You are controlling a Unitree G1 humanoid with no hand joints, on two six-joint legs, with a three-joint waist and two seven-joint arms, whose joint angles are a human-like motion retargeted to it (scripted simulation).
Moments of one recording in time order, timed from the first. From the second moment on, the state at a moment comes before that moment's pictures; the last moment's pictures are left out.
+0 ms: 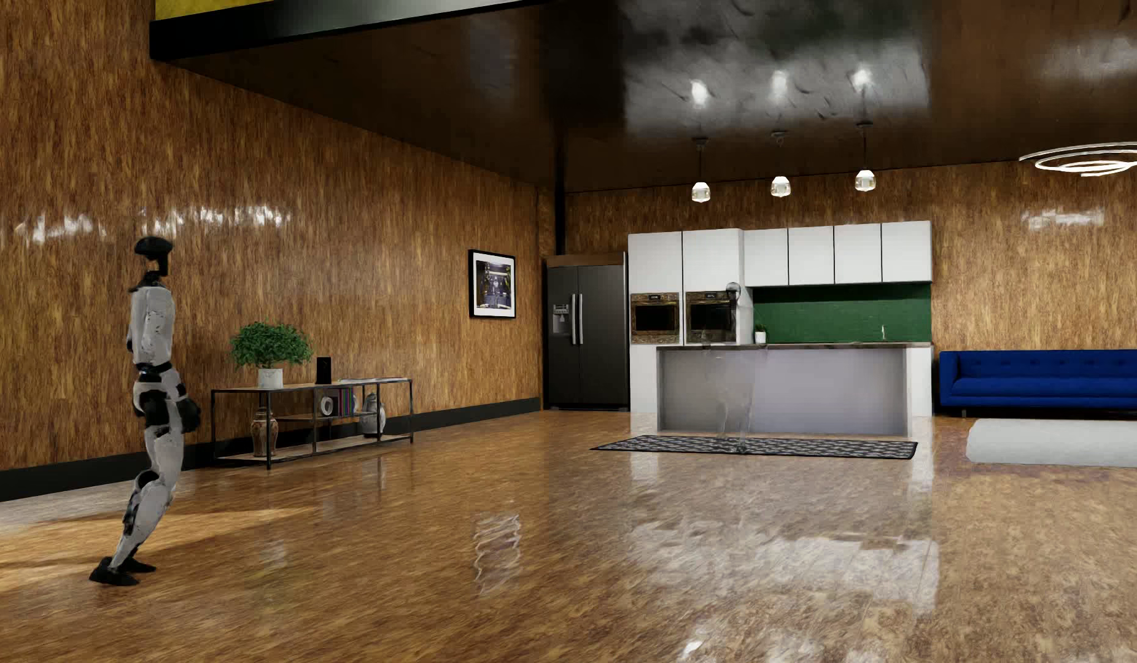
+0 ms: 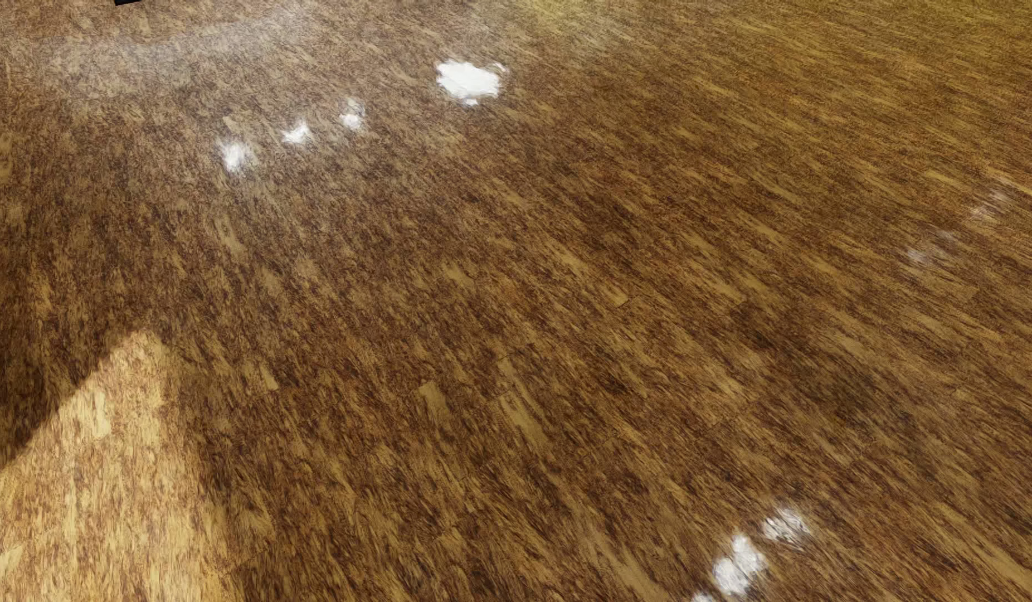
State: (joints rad) body -0.07 -0.02 -0.03 -0.19 -0.09 -0.08 0.00 0.00 -0.03 0.43 0.51 0.17 0.19 -0.28 -0.18 0.31 -0.29 0.00 0.00 -0.59 0.45 0.88 0.83 0.00 0.00 0.00 0.00 0.00 0.00
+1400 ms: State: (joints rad) body -0.18 -0.18 -0.02 -0.23 -0.13 -0.11 0.00 0.00 0.11 0.57 1.35 0.22 0.24 0.03 -0.19 0.36 -0.34 0.00 0.00 -0.65 0.49 0.89 0.87 0.00 0.00 0.00 0.00 0.00 0.00
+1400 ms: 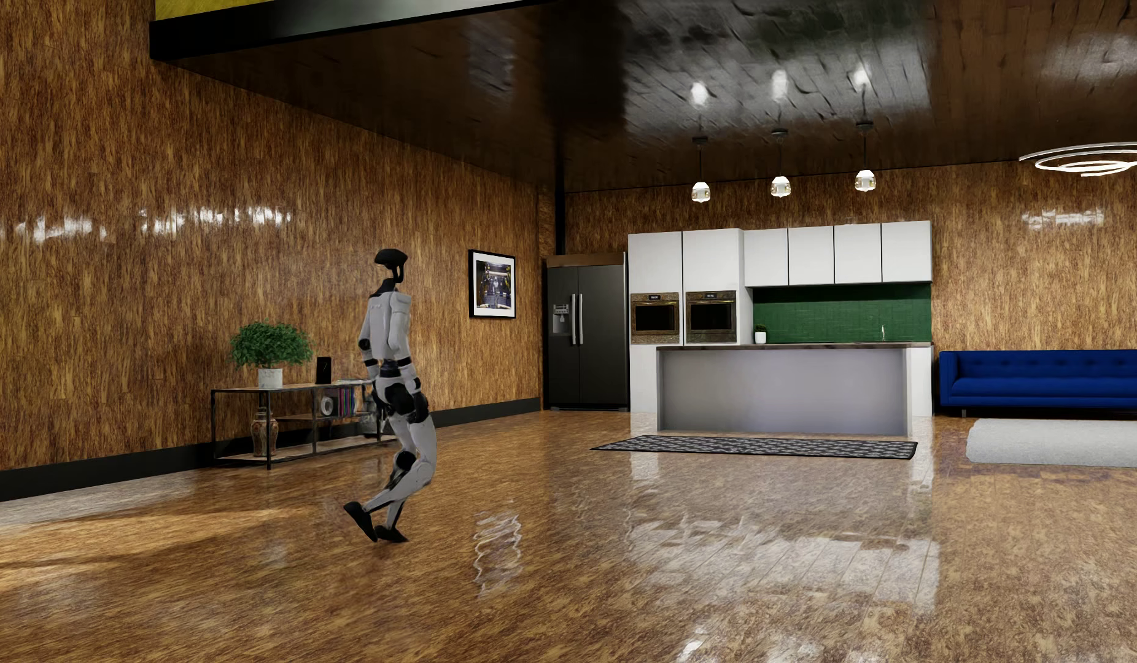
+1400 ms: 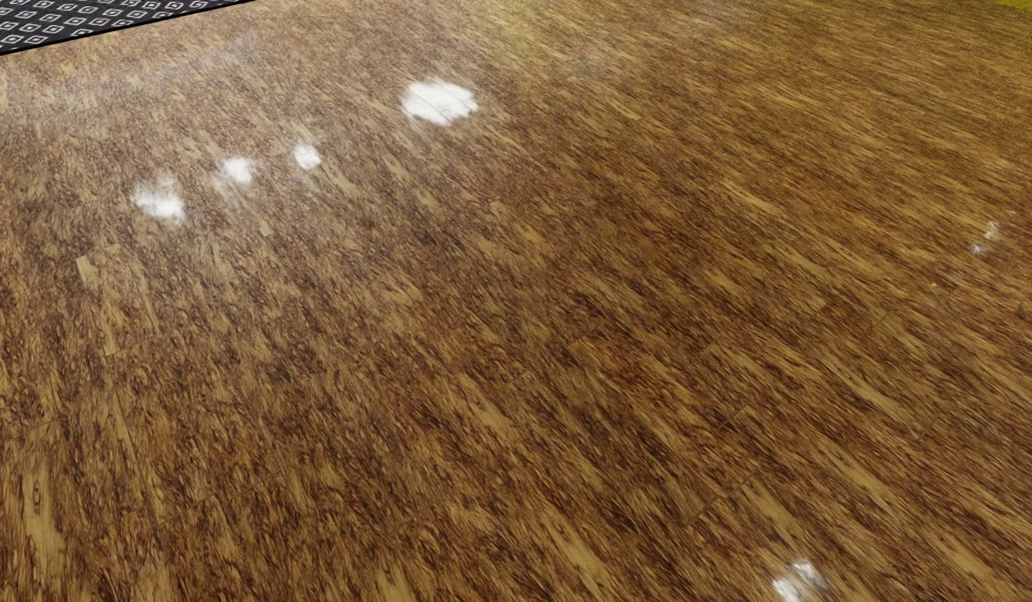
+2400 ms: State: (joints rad) body 0.05 -0.30 -0.17 -0.20 -0.11 -0.09 0.00 0.00 0.11 0.50 0.97 0.24 0.32 -0.14 -0.23 0.40 -0.37 0.00 0.00 -0.68 0.44 0.90 0.90 0.00 0.00 0.00 0.00 0.00 0.00
